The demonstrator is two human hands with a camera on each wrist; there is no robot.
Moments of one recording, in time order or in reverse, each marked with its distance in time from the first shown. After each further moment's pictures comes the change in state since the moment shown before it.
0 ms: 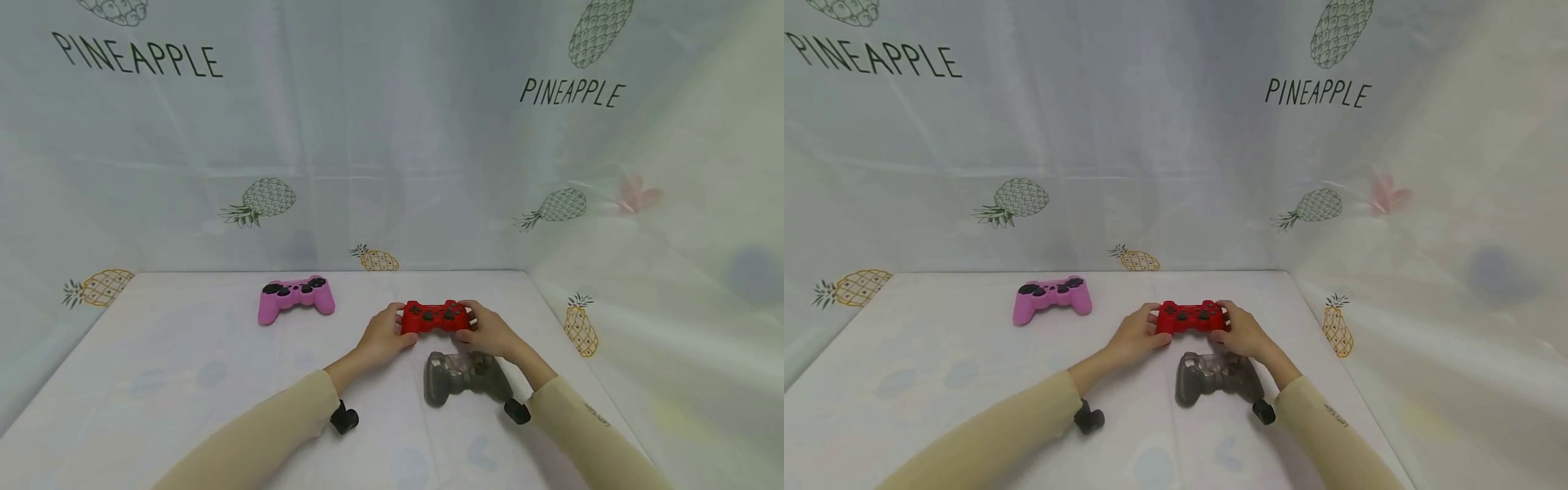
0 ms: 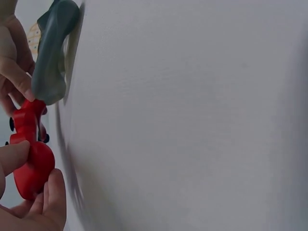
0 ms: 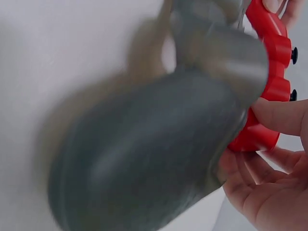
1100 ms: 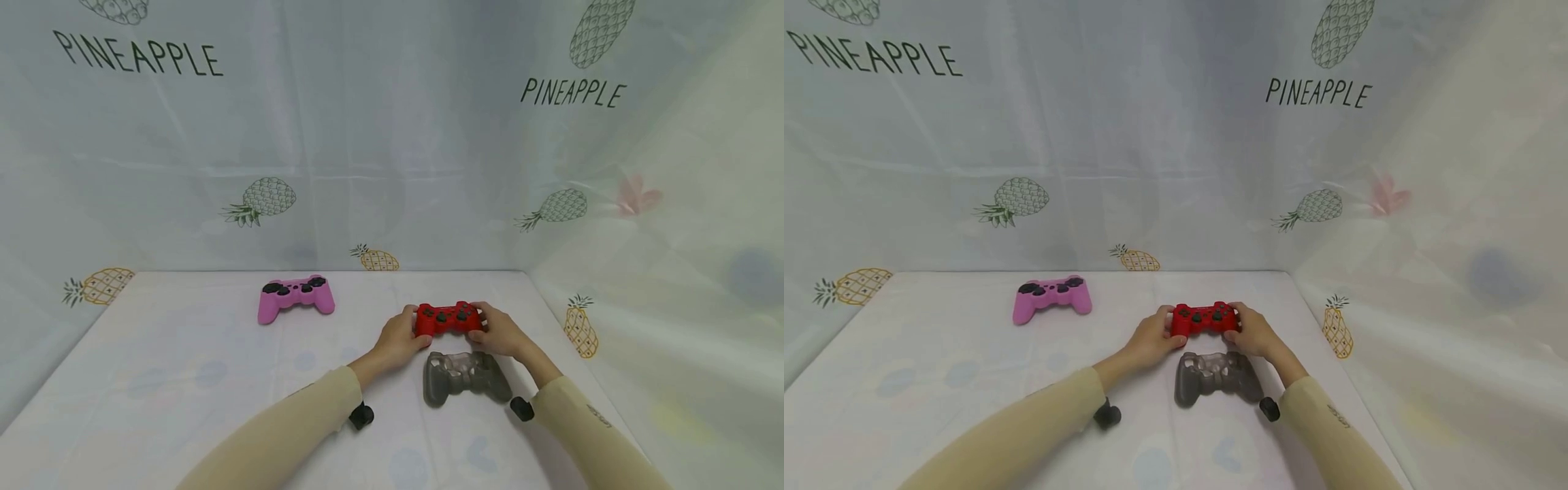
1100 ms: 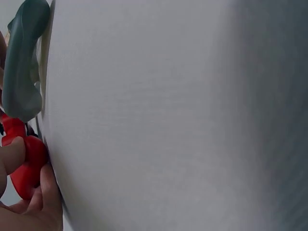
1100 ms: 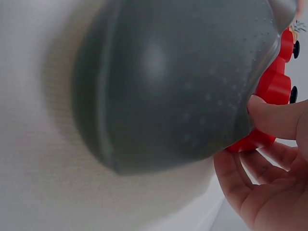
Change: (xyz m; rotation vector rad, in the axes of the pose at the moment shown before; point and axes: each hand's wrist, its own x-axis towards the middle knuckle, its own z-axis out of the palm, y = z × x) left_hand 0.014 0.008 0.031 0.106 0.006 0.003; right_hand -0.001 0.023 -0.011 -0.120 0.016 0.012
